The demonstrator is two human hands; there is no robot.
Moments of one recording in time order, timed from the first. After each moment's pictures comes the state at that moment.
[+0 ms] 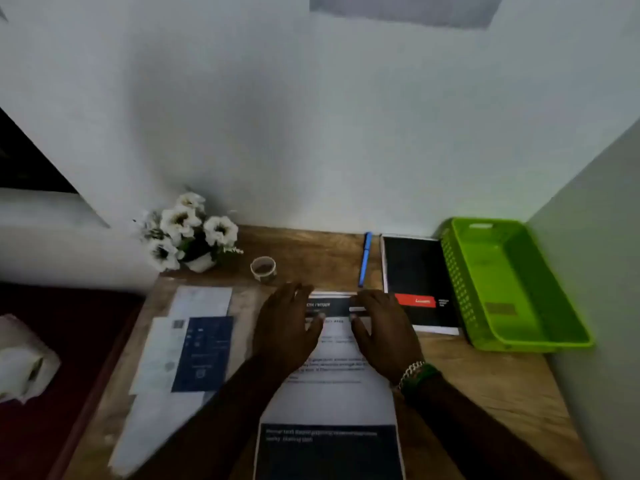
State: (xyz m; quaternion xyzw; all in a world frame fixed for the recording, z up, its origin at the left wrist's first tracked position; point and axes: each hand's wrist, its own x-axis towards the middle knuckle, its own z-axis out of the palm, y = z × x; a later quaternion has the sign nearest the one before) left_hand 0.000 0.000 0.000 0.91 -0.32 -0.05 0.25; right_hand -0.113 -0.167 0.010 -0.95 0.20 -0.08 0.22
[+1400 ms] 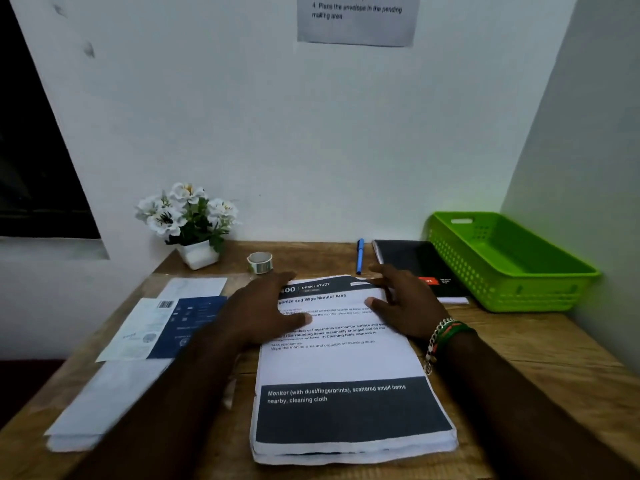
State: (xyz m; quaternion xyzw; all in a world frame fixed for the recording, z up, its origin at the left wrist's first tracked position) left_hand 0.024 0.046 -0.045 0.88 -0.40 -0.04 0.25; right_hand -0.136 -0.202 -0.050 -0.94 0.16 -0.21 0.20
